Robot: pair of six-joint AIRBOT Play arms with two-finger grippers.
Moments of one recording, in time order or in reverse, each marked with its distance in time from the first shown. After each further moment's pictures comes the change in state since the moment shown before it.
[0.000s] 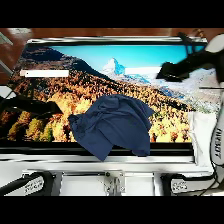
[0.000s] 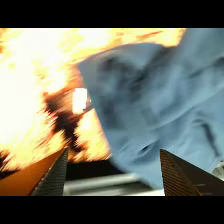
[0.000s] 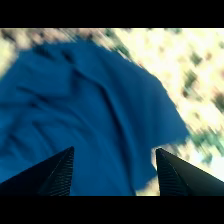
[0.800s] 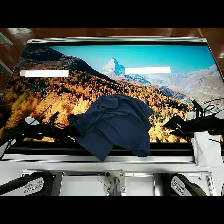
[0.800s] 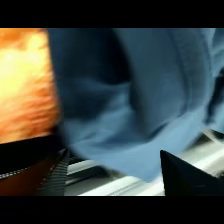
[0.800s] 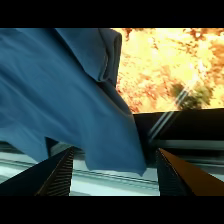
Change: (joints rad) left arm -0.148 -0.060 -0.499 -0.417 0.267 0.158; right arm -0.303 0.456 -1.048 0.150 -0.216 -0.061
